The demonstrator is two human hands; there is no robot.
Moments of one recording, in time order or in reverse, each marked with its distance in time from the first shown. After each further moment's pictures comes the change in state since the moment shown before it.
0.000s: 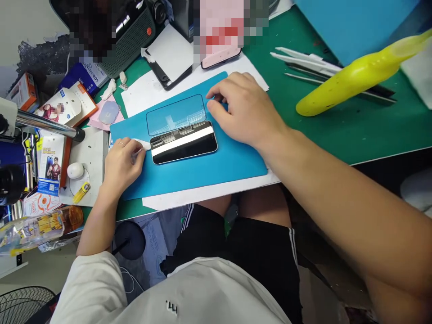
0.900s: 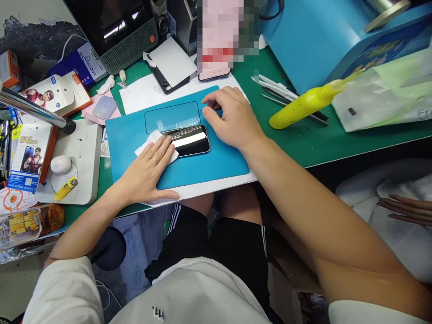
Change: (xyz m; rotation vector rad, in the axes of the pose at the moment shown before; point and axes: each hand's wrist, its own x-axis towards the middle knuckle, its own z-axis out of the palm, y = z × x) left_hand -0.016 0.028 0.021 -0.146 -0.240 0.535; right_hand -0.002 0.007 0.005 -0.027 0.090 -0.097
